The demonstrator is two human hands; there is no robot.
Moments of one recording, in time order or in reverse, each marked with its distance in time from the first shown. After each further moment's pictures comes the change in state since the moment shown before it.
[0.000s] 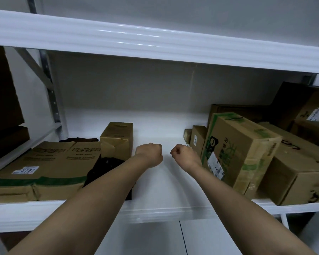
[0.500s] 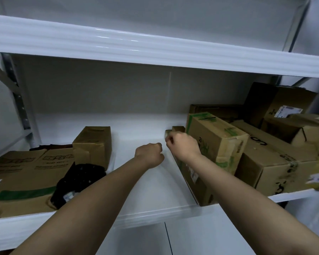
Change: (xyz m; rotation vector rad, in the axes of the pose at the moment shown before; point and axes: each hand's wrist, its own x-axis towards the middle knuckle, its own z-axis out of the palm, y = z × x) left_hand 0.016 0.069 -0.006 -0.121 0.039 0.052; right_hand 0.000 0.026 -0.071 -0.249 0.212 -0.183
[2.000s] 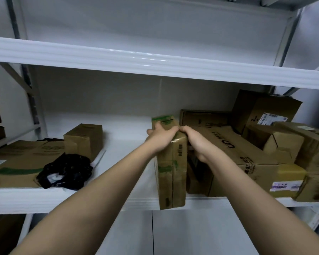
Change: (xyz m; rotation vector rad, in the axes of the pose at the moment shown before) left_hand -0.037 0.168 -0.057 -0.895 0.083 -0.353; right_hand -0.072 0.104 -0.120 1.090 -0.334 0.332
